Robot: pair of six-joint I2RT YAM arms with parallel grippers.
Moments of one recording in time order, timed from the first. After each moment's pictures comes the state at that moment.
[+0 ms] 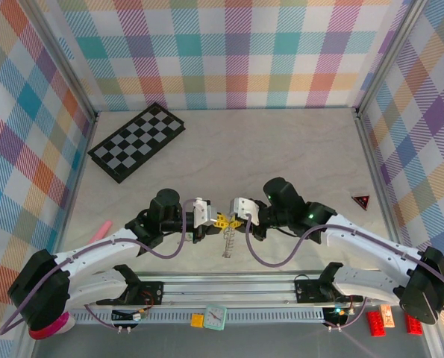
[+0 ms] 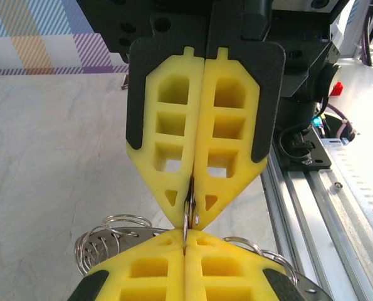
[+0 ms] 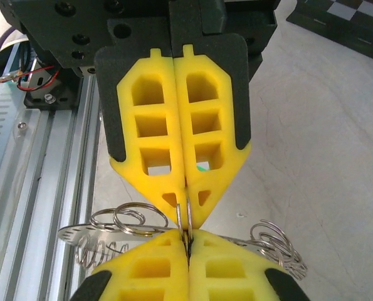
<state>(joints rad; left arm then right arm) -0.75 1.06 0.46 0.28 0.71 0.30 0.87 1.07 0.76 -0.37 -0.48 -0.47</state>
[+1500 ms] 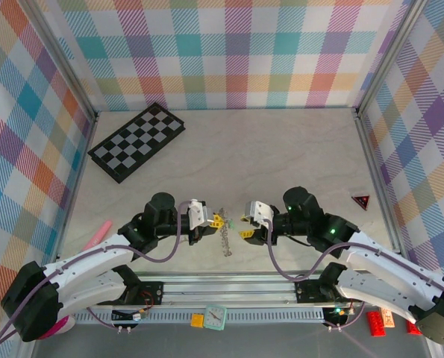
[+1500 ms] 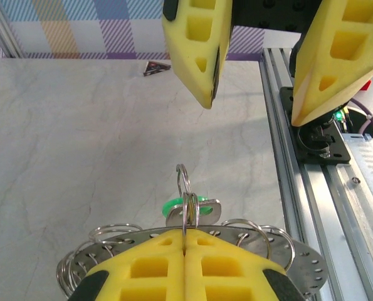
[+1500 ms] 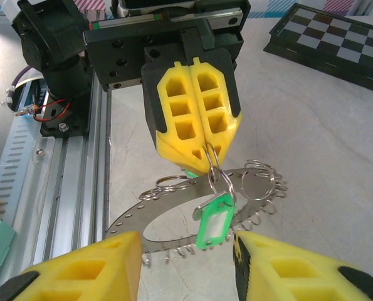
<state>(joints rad) -0.75 0.96 0.43 0.19 0.61 0.28 0.87 0.82 0.66 -0.36 -0.46 -0.35</state>
